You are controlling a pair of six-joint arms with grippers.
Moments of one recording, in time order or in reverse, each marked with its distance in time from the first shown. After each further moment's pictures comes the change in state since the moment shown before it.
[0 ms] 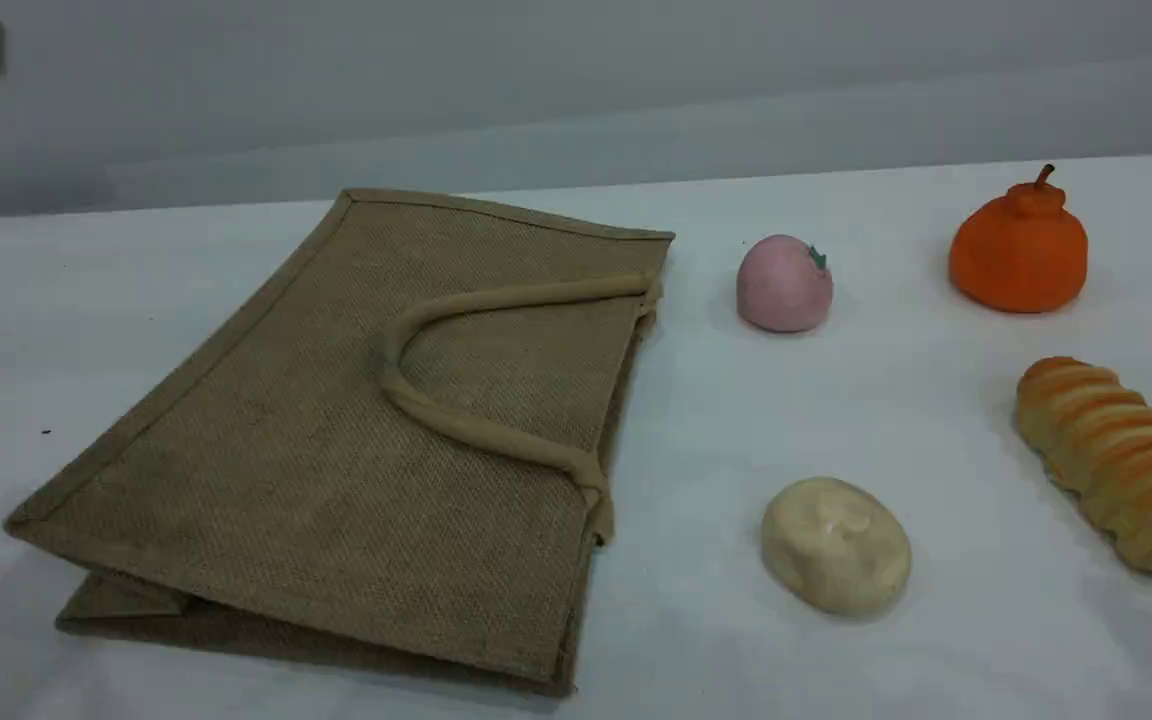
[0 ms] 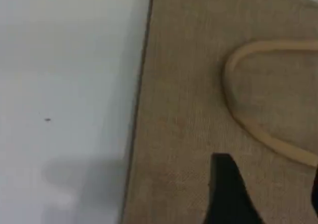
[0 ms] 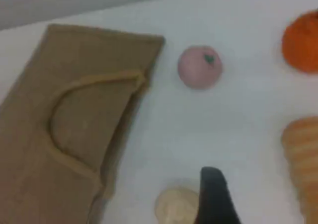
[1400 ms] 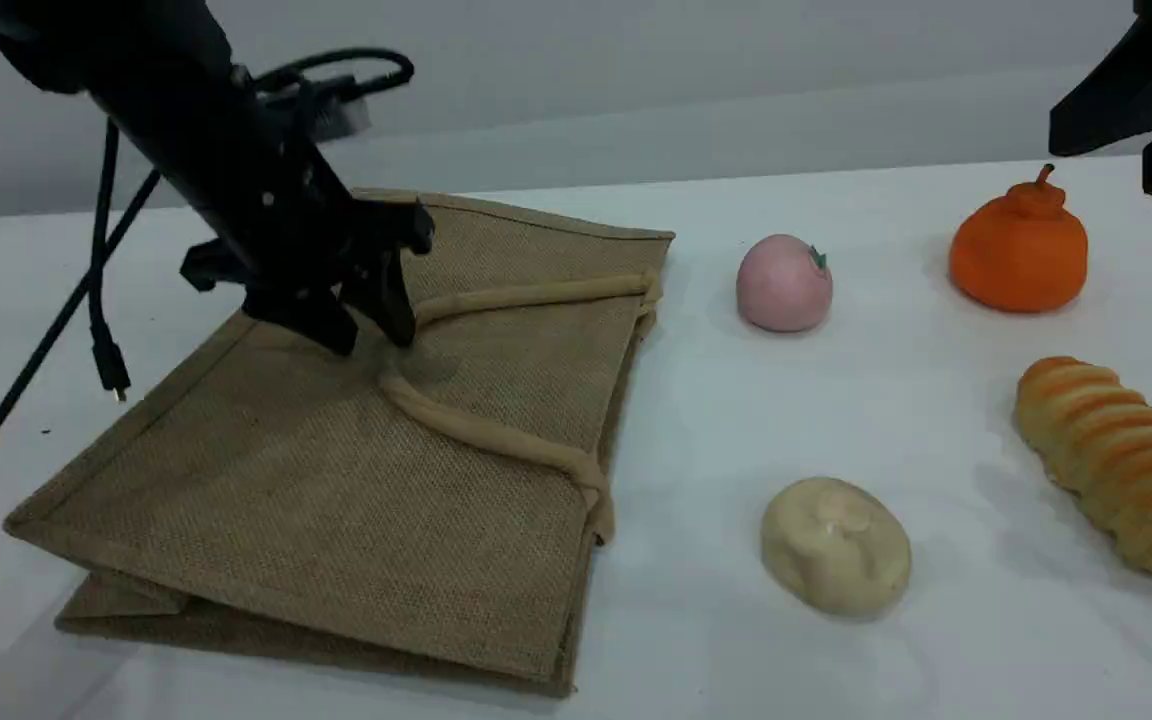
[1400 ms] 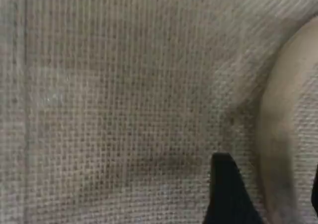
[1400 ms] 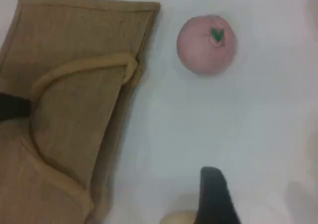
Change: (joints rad) left arm -0.152 0.900 -0.517 -0.072 -0.039 0.036; right arm 0.000 0.454 -0.133 0.477 -0.036 -0.472
